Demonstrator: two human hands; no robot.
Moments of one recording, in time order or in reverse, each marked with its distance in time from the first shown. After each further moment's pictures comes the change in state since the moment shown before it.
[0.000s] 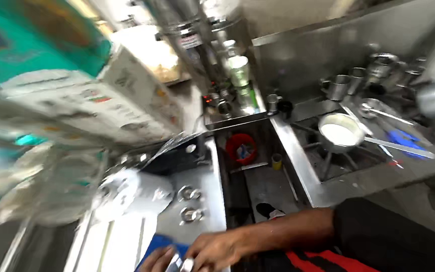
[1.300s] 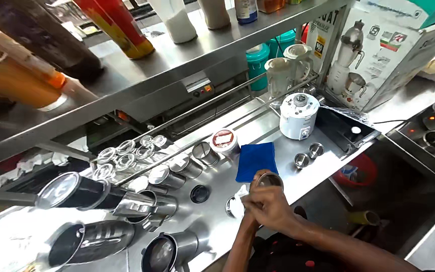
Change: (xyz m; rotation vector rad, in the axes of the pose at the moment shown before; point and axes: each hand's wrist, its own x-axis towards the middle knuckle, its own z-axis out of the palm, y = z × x) left_hand -0.106 -0.022 0.012 -0.847 0.894 -0.464; right_hand 0.045 0.041 0.099 -0.827 -0.332 -0.574
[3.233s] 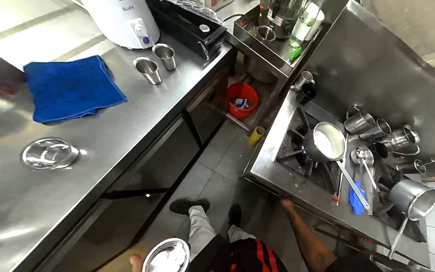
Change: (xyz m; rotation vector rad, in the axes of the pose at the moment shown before) left_hand -0.401 -0.078 -0.089 -0.232 0.132 -0.792; right_hand -0.737 0.115 -0.032 -0.286 0.632 1.914
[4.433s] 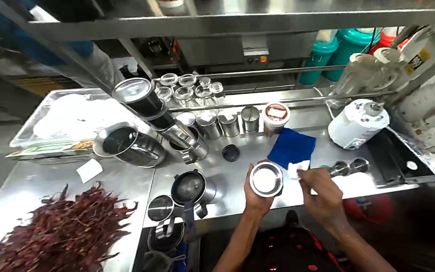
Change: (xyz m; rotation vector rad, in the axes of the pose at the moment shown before) left_hand 0.184 0.294 0.096 -0.595 -0.031 0.707; right_hand -0.406 -0.629 0.041 0.338 -0.249 -2.358
